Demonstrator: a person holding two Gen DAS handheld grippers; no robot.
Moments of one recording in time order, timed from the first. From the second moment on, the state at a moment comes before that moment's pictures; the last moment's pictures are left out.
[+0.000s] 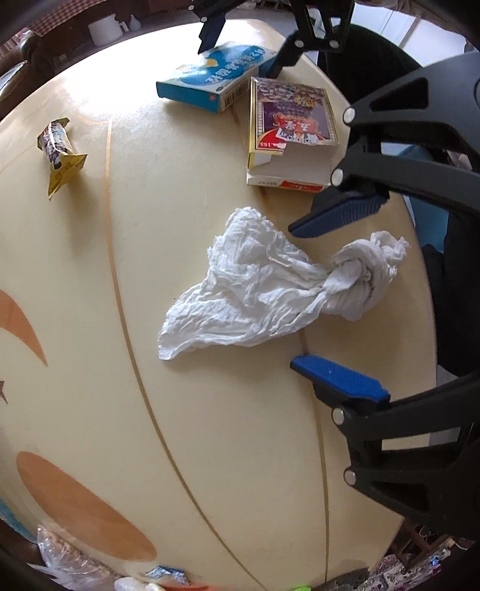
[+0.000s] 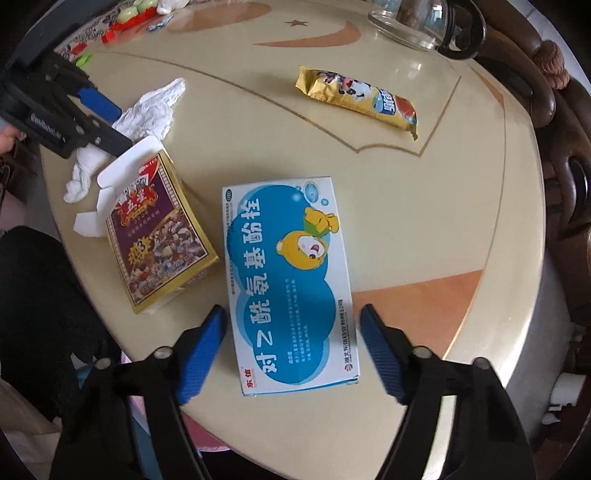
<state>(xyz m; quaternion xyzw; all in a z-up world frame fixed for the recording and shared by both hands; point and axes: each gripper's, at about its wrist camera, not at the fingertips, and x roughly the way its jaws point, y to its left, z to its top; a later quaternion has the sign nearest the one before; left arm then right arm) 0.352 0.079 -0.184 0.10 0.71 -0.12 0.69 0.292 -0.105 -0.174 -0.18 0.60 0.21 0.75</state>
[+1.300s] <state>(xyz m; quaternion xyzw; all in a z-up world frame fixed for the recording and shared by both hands) 0.220 0.070 -0.038 0.11 0.59 -0.13 0.79 0.187 -0.117 -0.004 -0.13 0.48 0.14 0.85</state>
